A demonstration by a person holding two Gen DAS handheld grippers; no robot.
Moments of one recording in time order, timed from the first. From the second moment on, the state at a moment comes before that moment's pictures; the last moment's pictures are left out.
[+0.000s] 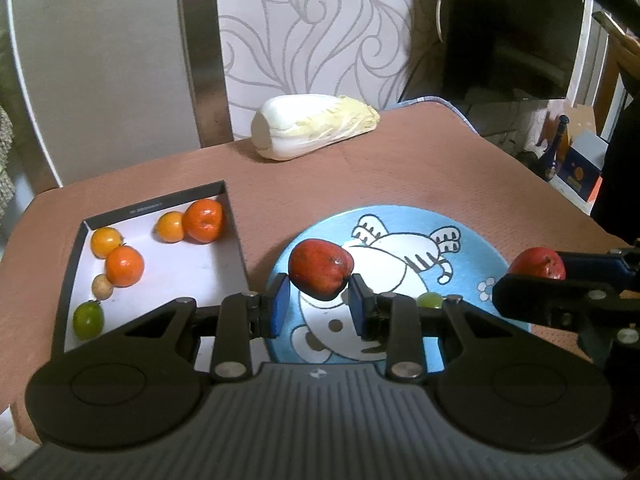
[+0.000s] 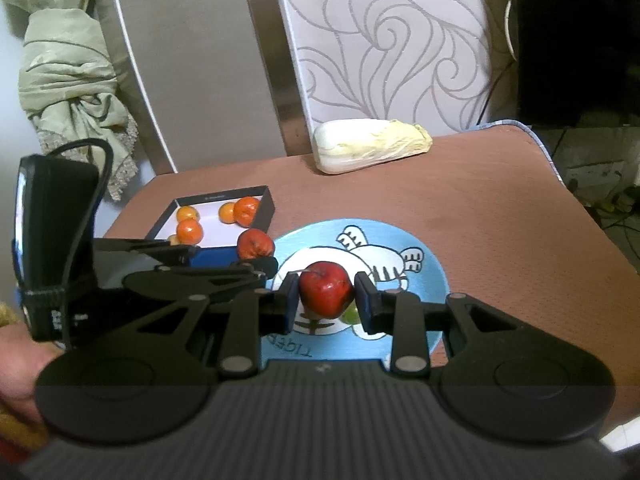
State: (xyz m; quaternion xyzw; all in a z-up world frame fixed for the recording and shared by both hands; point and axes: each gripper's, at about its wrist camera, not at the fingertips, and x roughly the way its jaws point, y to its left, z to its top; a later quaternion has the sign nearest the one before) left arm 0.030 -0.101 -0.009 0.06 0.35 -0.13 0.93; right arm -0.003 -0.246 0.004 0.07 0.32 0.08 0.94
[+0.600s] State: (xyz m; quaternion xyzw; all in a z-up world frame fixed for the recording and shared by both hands) left arm 0.047 -0.125 -0.021 0.06 0.36 -0.16 0.92; right arm -0.010 -0.260 0.004 0.08 0.32 0.06 0.94
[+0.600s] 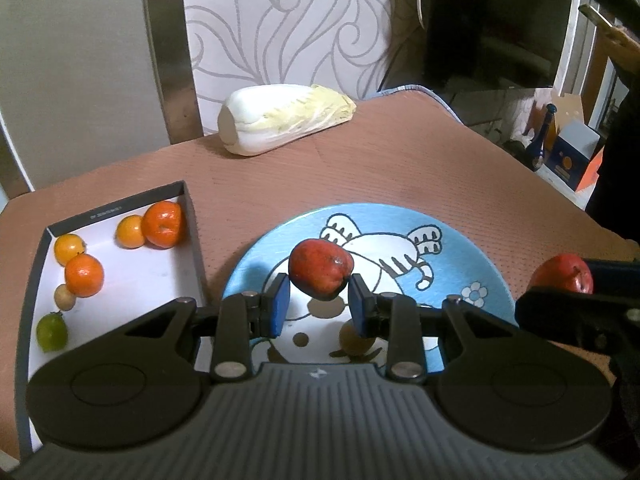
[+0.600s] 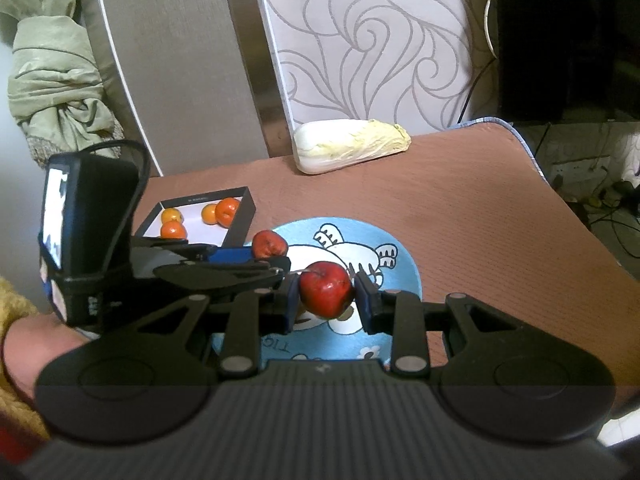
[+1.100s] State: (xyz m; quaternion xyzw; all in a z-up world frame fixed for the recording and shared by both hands) left arm 0.063 -0.139 -0.032 0.07 0.37 -0.17 0.91; right arm -0.015 -0.258 0.006 0.08 0.32 0.04 0.94
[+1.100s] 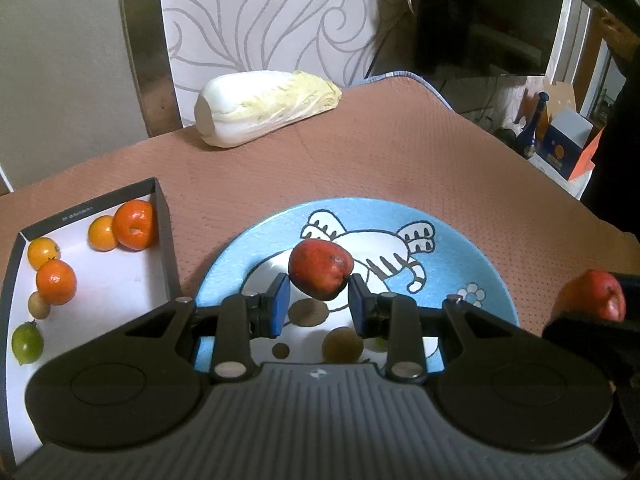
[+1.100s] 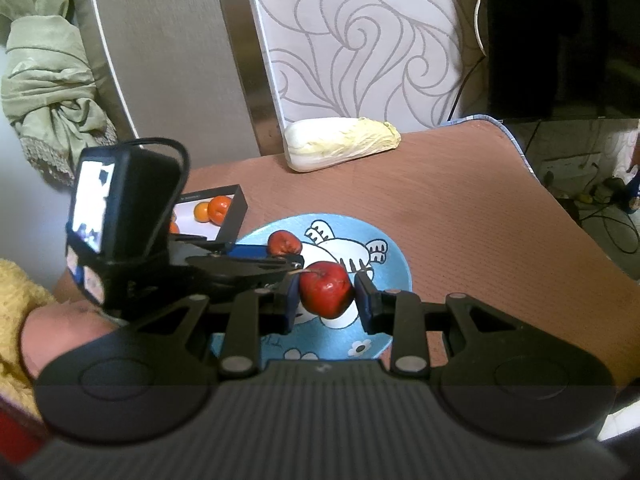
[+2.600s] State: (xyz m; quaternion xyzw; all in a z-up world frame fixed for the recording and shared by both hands) left arm 0.052 -0.111 -0.002 0.06 0.34 -0.17 0.93; right arm 0.008 -0.258 -0.020 0.07 0.34 0.05 0.94
